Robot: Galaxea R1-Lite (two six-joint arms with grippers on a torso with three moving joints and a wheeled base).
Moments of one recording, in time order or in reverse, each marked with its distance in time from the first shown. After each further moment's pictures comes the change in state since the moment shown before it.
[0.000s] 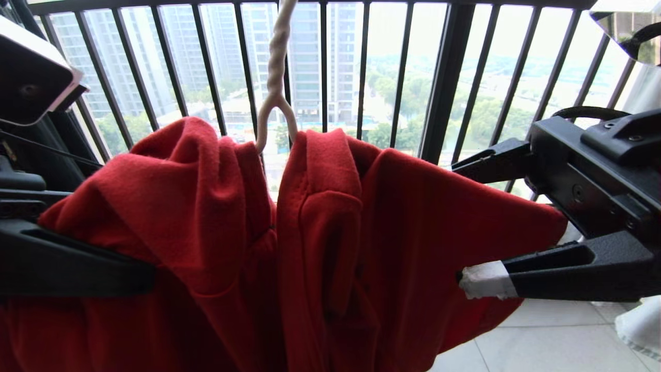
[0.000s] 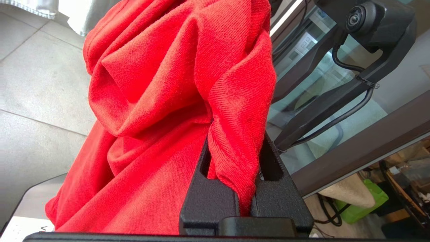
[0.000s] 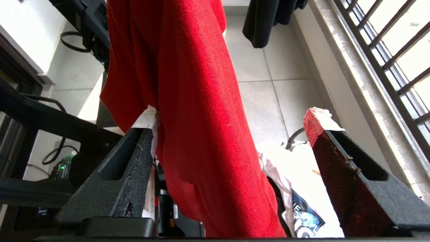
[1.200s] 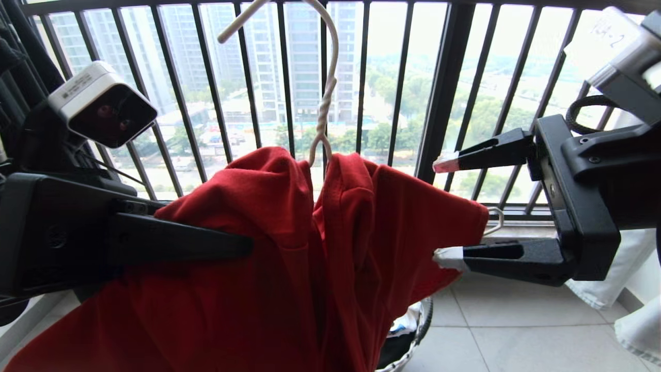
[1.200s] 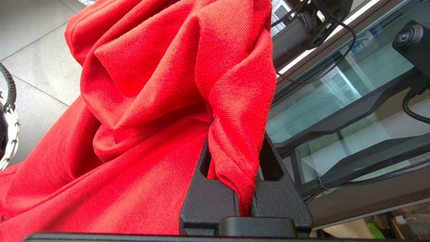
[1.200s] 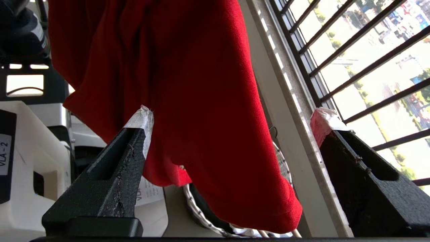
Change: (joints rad) left arm -0.065 0.082 0.003 0.026 0.211 -0.015; right arm 0.001 -0.019 0.078 -0.088 -0.271 -0.177
